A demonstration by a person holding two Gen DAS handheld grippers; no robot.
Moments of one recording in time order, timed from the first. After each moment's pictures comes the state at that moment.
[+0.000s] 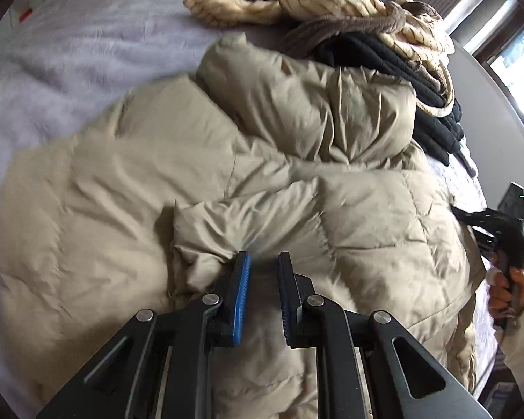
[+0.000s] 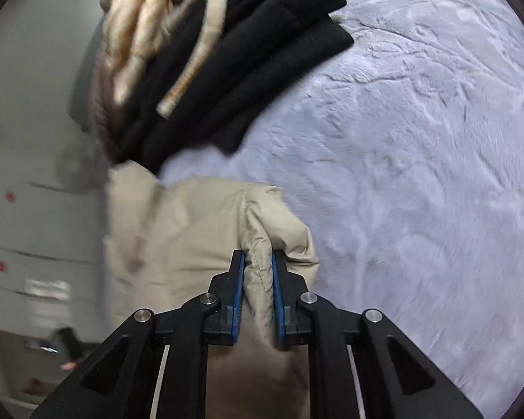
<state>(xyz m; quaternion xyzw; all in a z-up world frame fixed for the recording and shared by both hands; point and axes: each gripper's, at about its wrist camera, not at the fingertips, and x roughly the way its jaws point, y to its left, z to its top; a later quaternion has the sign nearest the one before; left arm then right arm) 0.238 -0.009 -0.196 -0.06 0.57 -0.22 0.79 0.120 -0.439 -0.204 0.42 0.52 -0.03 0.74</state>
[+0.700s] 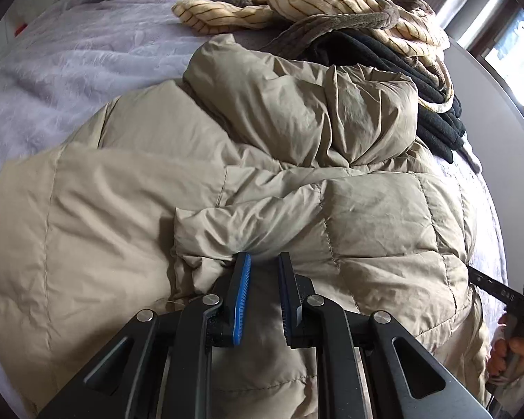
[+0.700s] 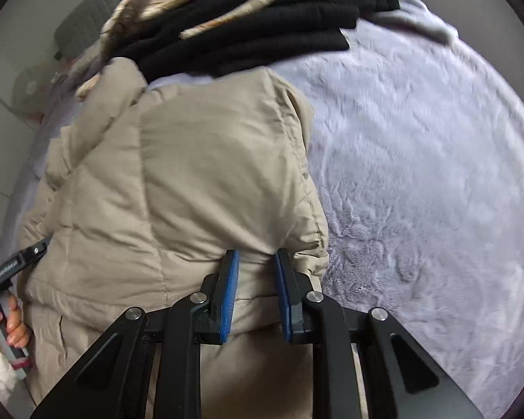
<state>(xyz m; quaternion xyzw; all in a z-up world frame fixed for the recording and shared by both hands) 0.242 -0.021 -0.200 -0.04 0.55 -0.23 0.81 0.064 -0.355 -0.178 0.23 0.55 -0.10 0.79</state>
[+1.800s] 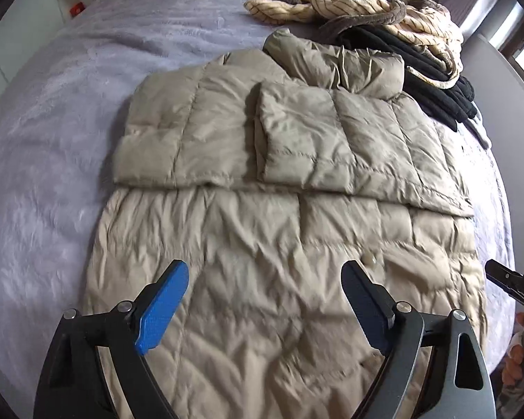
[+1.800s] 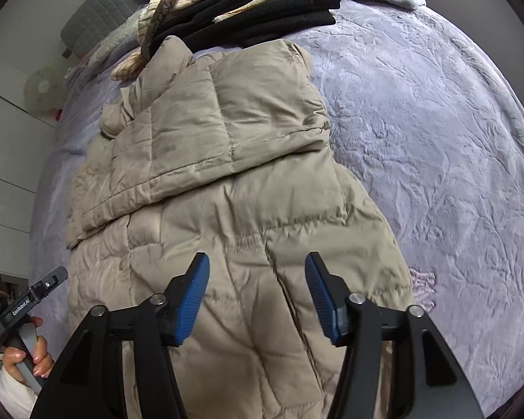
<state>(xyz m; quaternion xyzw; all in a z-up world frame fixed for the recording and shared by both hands) 0.081 0.044 -0.124 -0.03 0.59 -0.11 0.80 -0.043 -0.307 -0.095 0.27 0.59 -0.05 0.76</state>
